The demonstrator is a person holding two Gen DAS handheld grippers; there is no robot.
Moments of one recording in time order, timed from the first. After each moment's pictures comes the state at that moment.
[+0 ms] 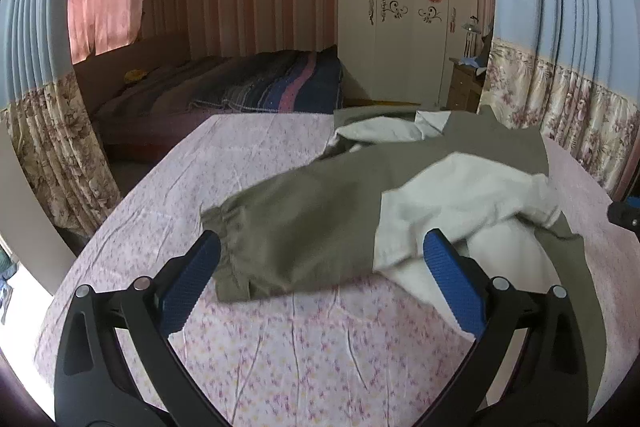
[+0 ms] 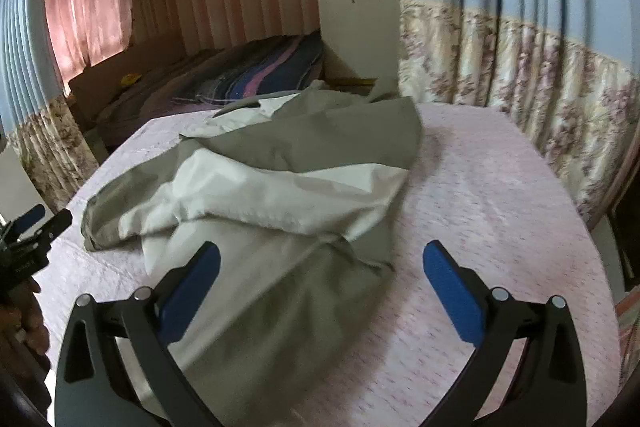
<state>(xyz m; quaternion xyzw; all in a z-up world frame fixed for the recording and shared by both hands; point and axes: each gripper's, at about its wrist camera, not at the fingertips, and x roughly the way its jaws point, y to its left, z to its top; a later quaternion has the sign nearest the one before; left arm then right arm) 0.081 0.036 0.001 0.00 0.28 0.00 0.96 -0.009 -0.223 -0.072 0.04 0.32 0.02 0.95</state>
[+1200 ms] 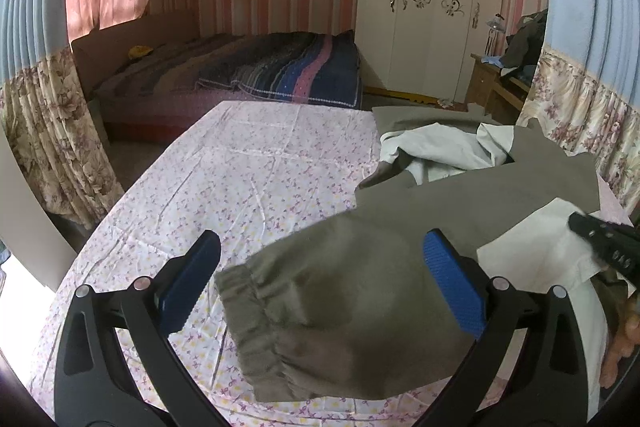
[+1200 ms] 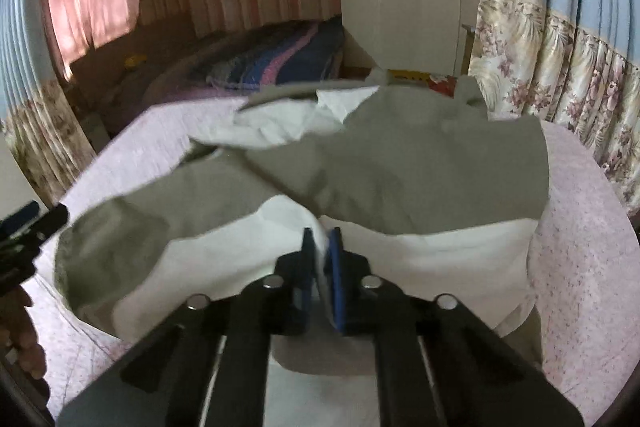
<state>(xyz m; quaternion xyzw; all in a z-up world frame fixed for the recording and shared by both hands) 0.184 0.092 -0.020 -0.03 0.31 0.02 0.95 0.099 -0.137 -0.098 0.02 0.32 0.04 0.95</state>
